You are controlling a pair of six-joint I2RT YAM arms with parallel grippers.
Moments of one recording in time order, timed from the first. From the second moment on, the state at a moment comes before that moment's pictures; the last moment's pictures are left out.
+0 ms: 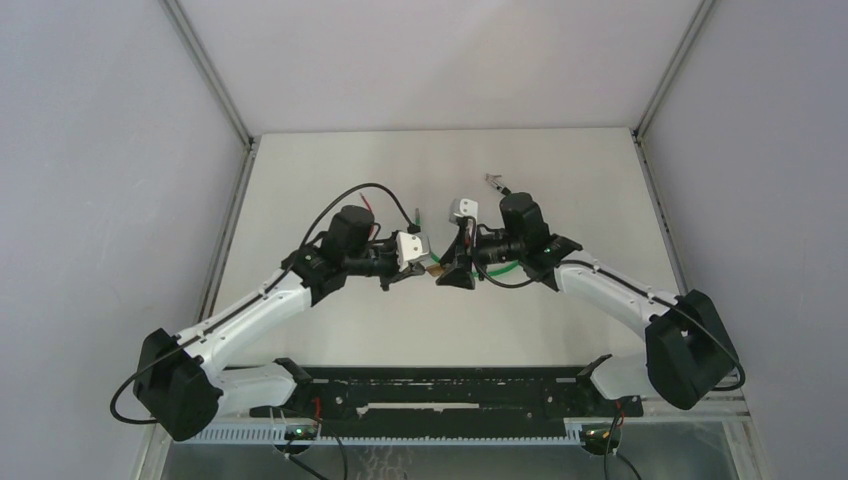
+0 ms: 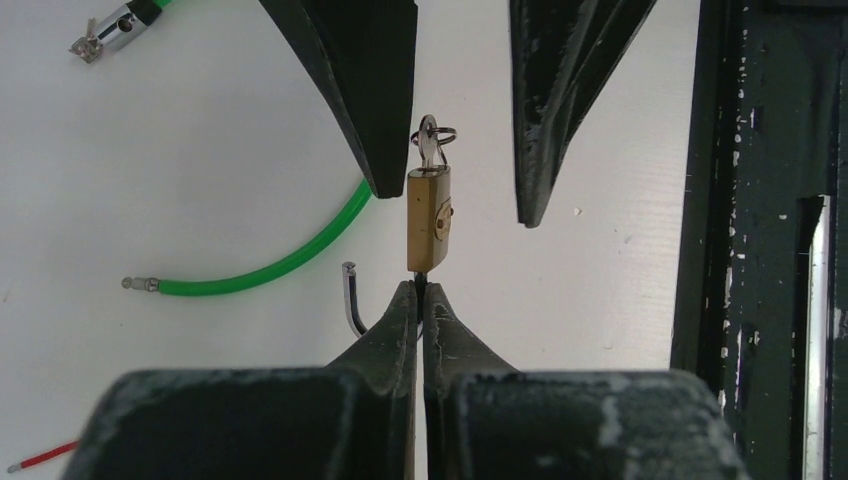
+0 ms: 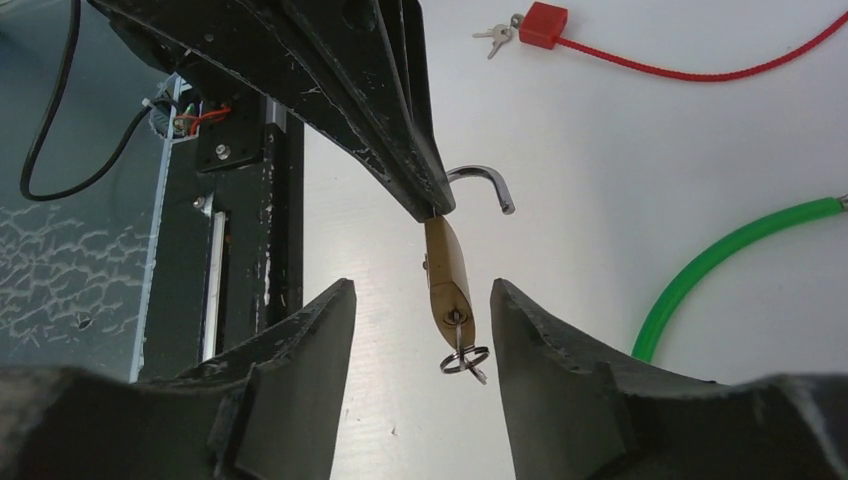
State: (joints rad) left arm -0.66 1.16 0.86 -0.30 0.57 0.52; right arm 0.60 1.34 0.84 0.00 -0.88 -0.14
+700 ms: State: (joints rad) left arm -0.66 1.16 0.86 -0.31 0.58 0.52; right arm 0.63 1.40 0.90 -0.08 -0.88 -0.21
